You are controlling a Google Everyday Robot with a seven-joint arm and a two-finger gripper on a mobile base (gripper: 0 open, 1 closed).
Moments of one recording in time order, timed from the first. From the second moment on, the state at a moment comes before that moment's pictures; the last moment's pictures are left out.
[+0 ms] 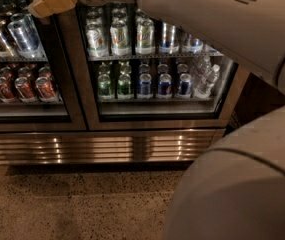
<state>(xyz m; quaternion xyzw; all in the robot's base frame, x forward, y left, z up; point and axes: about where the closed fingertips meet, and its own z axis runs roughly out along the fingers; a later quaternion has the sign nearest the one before) 0.686 0.196 1.087 -0.52 0.53 0.20 0.64</state>
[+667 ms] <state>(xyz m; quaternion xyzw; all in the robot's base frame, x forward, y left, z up) 0.689 0.192 1.087 -0.53 0.53 0.19 0.64</state>
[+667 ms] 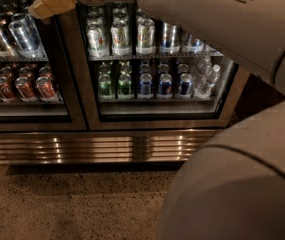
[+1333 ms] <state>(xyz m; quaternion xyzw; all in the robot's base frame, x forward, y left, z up) 0.704 0.185 1.080 -0.53 0.54 0.20 0.62</state>
